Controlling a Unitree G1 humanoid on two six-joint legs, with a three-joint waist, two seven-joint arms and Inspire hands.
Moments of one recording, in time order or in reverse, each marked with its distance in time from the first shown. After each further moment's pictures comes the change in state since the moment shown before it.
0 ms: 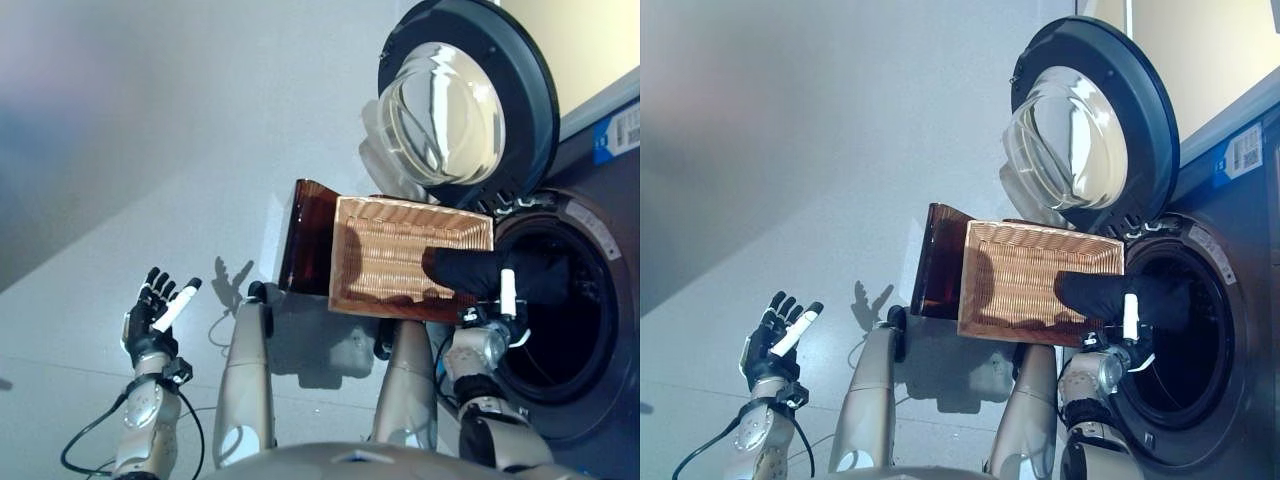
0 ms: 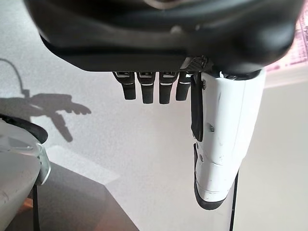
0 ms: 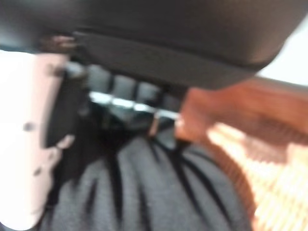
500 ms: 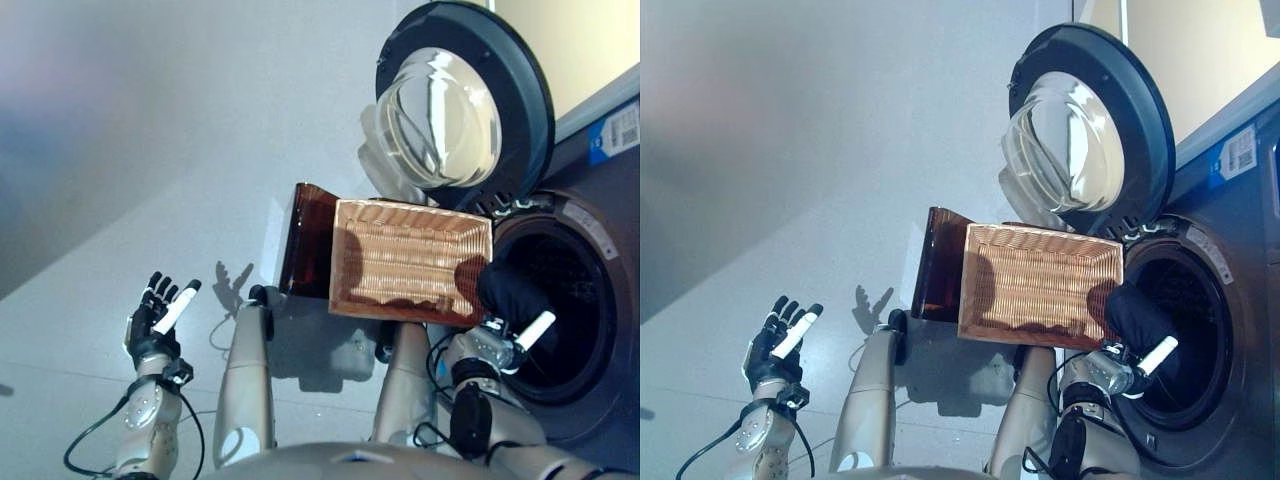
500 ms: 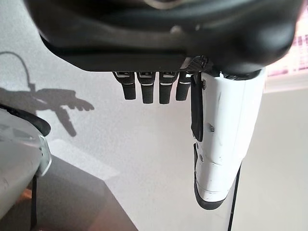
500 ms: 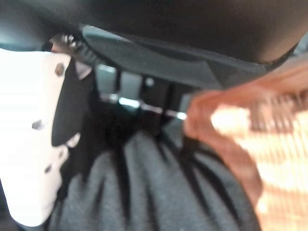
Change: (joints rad) left arm 0.002 0.007 -0.025 -0.001 -0.037 0.036 -0.001; right arm -0.131 -0.030 -0.227 0.137 0.355 -0.136 0.004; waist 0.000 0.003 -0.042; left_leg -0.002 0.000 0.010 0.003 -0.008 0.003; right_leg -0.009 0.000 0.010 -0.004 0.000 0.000
